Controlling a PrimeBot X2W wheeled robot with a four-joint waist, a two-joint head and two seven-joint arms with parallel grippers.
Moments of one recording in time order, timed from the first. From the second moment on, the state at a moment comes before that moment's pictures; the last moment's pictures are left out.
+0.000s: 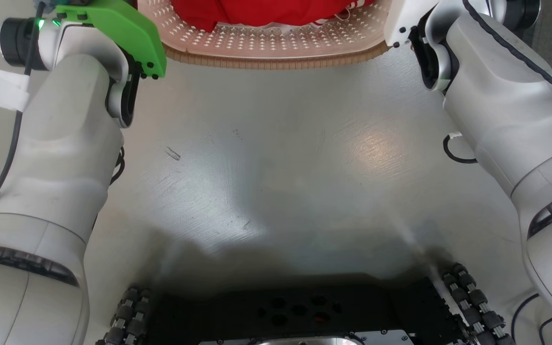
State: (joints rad) left arm -1.18 0.04 -0.63 1.07 -0.63 0.03 -0.21; right arm -1.27 -0.07 0.91 1.15 0.85 -0.13 -0.20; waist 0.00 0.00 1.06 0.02
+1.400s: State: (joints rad) left arm -1.19 0.03 -0.63 1.19 -0.63 0.01 -0.22; right arm -1.28 -0.07 0.94 1.19 0.84 -0.13 -0.24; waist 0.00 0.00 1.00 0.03
